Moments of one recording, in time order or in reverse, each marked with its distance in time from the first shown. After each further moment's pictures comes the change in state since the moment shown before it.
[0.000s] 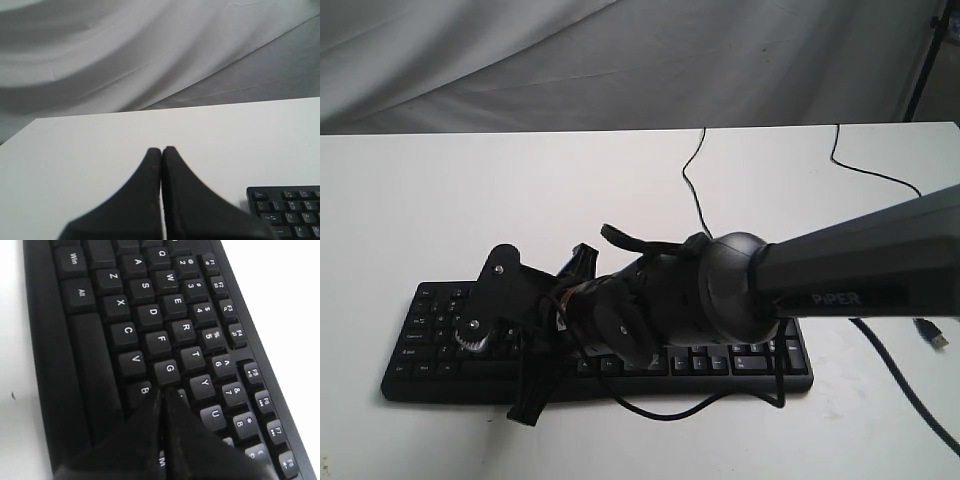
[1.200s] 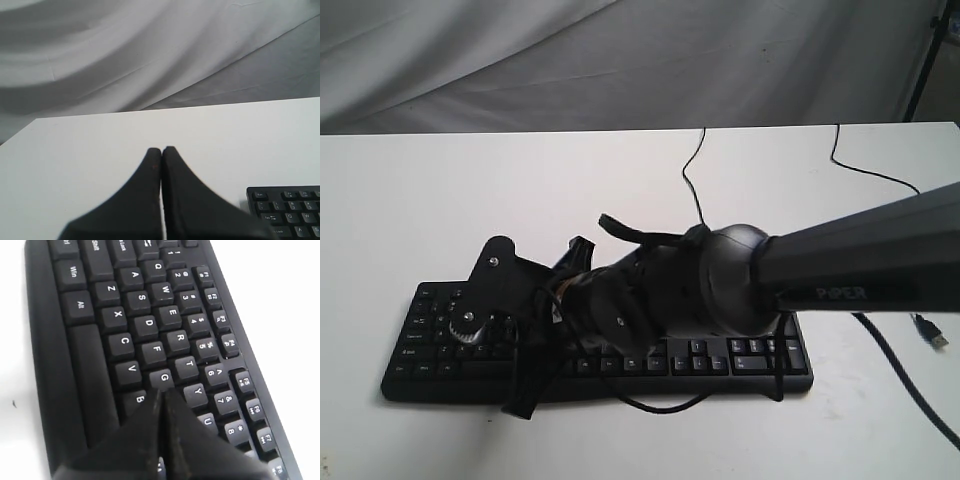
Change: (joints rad) left arm 0.000 0.000 0.000 0.000 0.000 0.000; right arm 0.000 -0.011 -0.018 -0.006 0.020 0.001
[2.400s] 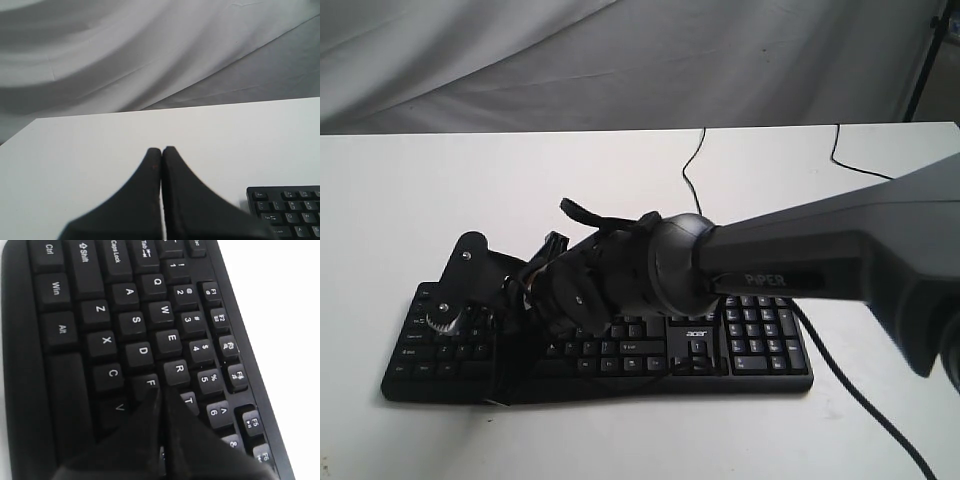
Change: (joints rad) left arm 0.000 0.000 0.000 0.000 0.000 0.000; right arm -0.003 0.114 -0.186 -0.027 0.126 0.000
